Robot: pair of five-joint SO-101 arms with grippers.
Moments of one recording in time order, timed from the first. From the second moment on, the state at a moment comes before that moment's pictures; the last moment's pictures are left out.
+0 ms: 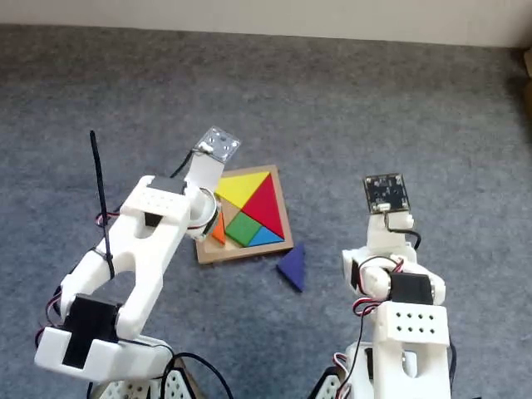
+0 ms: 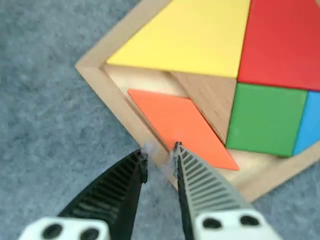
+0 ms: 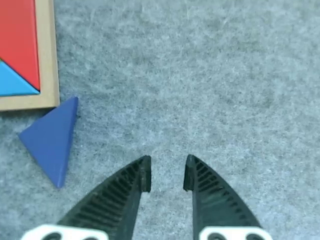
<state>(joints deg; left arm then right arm) 6.1 -4.2 39.0 49.0 -10.1 -2.5 -60.7 68.2 60.4 13.1</state>
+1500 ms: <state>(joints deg) -14.5 -34.3 58.1 51.5 -5.4 -33.4 -37.7 50.8 64.5 -6.4</state>
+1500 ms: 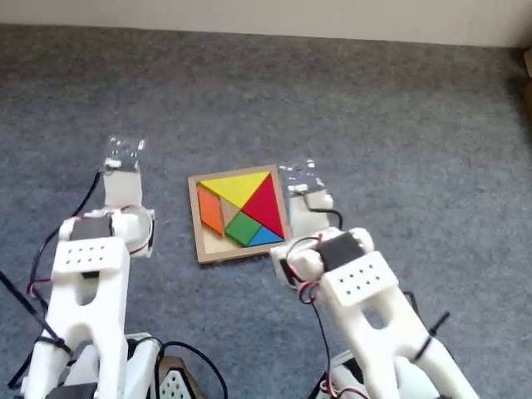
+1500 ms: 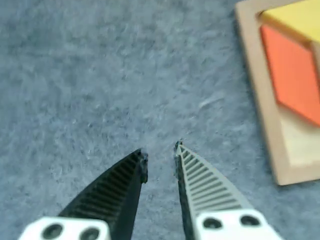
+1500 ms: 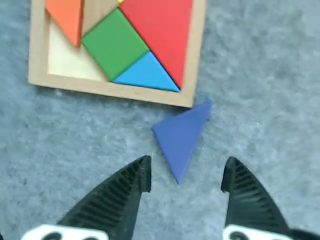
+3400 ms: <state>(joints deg) -17.8 -34.4 63.7 44.8 -5.4 -35.2 -7.6 45.6 44.8 -16.9</state>
